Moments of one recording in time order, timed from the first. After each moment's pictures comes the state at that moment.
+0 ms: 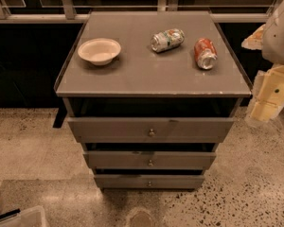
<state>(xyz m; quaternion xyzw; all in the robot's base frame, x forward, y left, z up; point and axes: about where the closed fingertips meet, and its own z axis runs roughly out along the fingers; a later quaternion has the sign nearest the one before) 0.438 -0.217 0.976 -0.60 0.78 -0.03 0.16</state>
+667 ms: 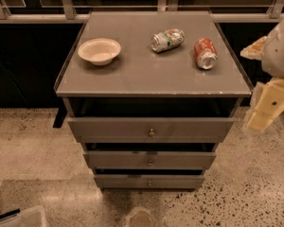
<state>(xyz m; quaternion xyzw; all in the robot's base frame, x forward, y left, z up) 0.434 -0.216 0.958 -0.60 0.78 -0.02 0.18</state>
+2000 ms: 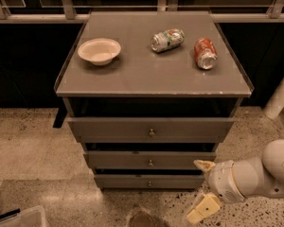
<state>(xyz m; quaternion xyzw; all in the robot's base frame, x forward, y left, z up) 0.367 -0.147 0.653 -0.48 0.80 0.26 0.26</state>
